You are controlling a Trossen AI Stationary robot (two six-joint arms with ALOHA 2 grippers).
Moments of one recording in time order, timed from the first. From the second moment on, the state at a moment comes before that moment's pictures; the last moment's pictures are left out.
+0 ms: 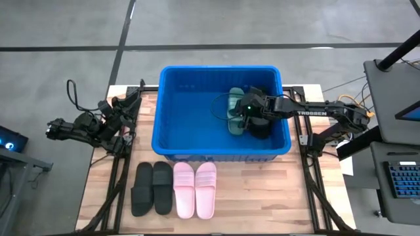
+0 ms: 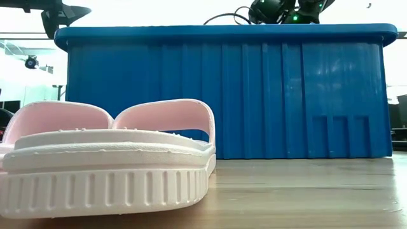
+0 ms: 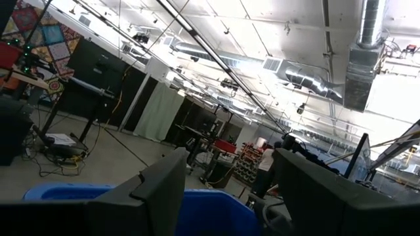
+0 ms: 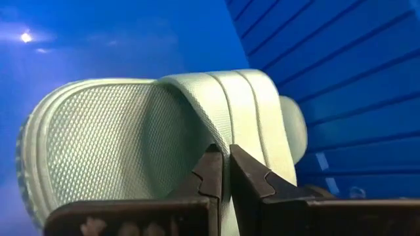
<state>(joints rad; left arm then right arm) -0.20 0.29 0.33 0.51 -0.90 -0.02 -0.28 1.44 1.03 -0.47 0.36 -0.21</state>
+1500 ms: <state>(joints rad) -0.20 0.28 0.33 0.52 -0.90 -0.02 -0.28 1.46 1.07 -0.61 0.32 -0.26</state>
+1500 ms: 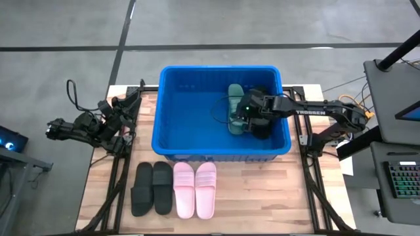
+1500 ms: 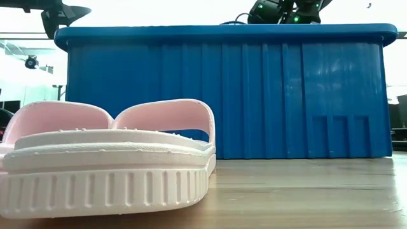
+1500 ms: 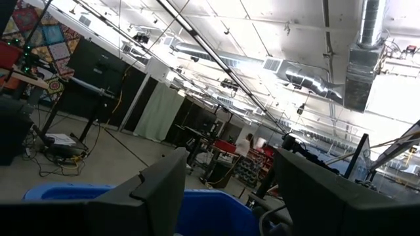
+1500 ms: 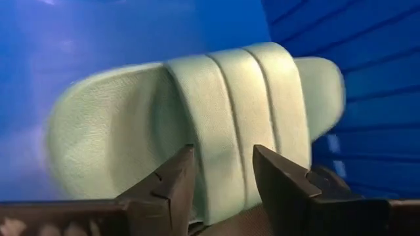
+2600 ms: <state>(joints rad) -0.20 0.28 0.33 0.51 -0.89 -0.02 -0.07 1.40 1.60 -0.67 0.10 0.10</state>
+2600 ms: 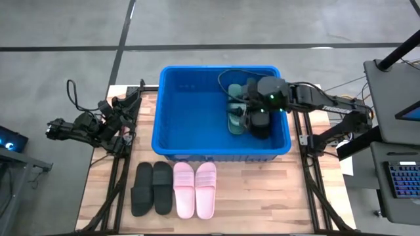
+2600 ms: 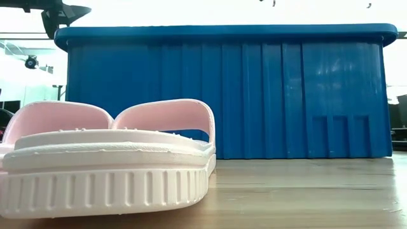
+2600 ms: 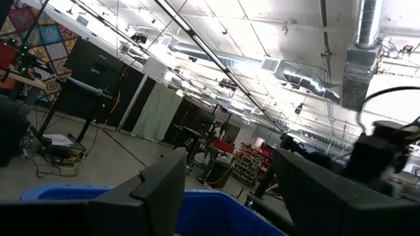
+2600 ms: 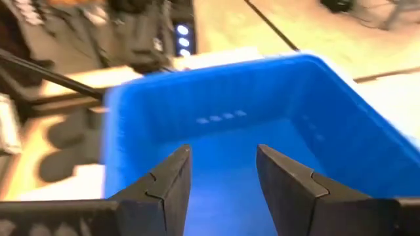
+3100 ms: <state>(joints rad) -0.20 0.29 0.33 0.51 -0.89 -0.02 0.42 1.56 1.74 -0.55 0.41 0.03</state>
